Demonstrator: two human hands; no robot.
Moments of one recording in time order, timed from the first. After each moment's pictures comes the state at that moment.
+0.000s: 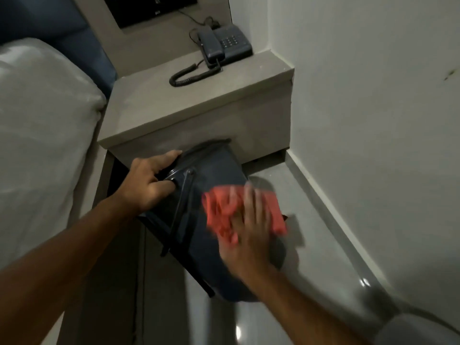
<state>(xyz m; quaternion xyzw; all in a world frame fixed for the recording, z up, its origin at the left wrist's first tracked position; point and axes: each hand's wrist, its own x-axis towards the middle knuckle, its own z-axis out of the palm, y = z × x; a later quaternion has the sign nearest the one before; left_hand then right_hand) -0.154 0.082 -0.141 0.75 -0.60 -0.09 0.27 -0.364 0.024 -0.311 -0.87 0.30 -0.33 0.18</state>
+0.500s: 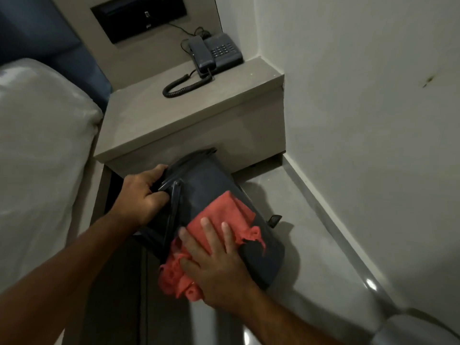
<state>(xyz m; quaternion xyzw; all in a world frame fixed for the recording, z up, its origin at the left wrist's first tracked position) -0.156 0.083 -0.142 0.78 -0.57 -0.05 0.26 -0.345 0.062 -0.319 -0.95 0.11 -0.28 0.06</state>
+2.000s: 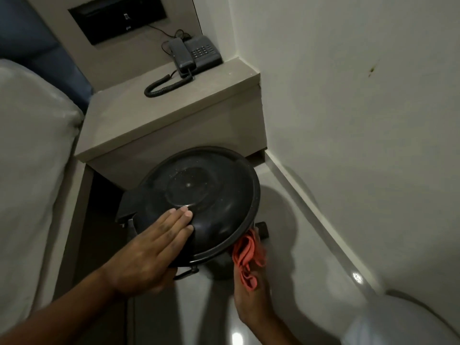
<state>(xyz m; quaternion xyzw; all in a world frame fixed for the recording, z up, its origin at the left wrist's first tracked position) -0.225 0.144 -0.191 0.54 -0.83 0.12 -0.02 -0.430 0.088 -0.362 -0.55 0.46 -0.25 0.65</state>
